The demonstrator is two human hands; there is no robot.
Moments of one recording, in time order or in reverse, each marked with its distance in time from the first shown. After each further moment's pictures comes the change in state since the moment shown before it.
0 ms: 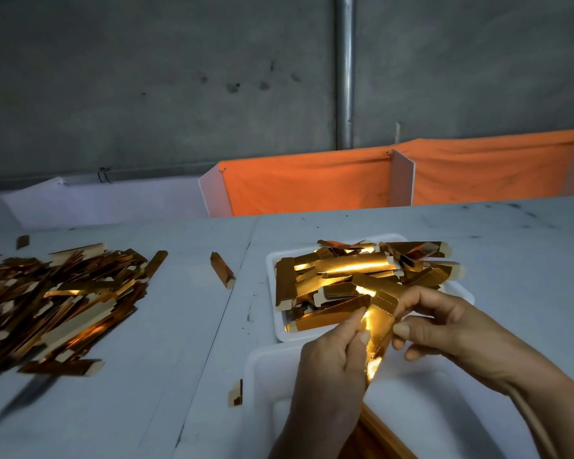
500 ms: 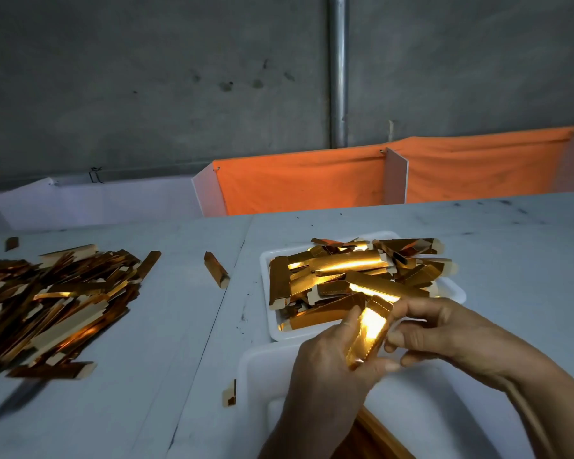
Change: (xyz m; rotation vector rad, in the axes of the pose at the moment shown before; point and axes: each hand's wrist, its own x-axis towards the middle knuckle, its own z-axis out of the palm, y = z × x) left_hand -0.001 0.000 -0.003 0.026 -0.163 0.032; right_hand -0.002 0.002 -0.006 -0.057 -0.074 0.123
